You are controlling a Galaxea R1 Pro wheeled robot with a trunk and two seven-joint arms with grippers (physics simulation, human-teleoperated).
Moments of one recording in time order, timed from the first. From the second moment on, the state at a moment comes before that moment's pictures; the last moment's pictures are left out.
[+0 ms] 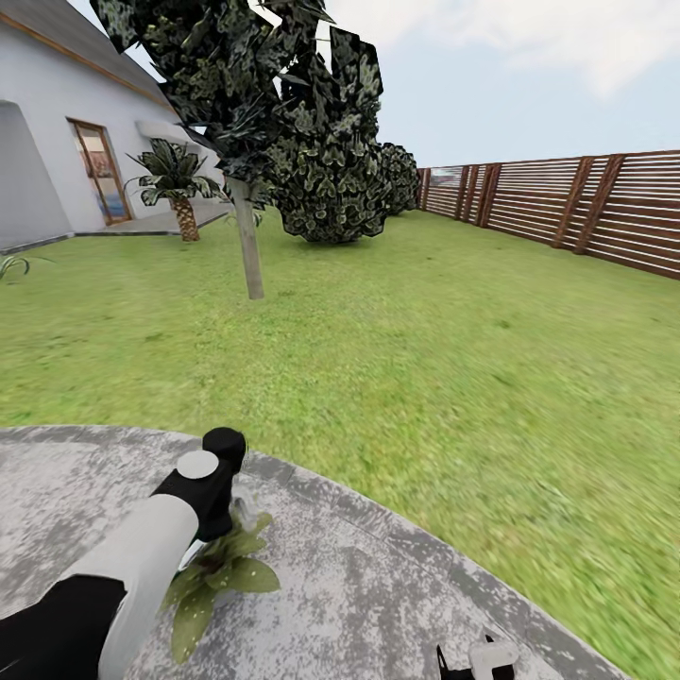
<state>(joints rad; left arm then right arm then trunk) -0.93 -0.03 -0.11 -0.59 -1.74 0.72 -1.56 -0.37 0.00 -0.14 -0.04 0.37 -0.69 -0.16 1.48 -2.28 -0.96</state>
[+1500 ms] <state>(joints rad) -0.94 -0.08 -0.19 -0.68 -1.74 0.50 -1.56 -0.37 0.00 -0.14 -0.04 0.38 -0.69 -0.15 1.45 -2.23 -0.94</state>
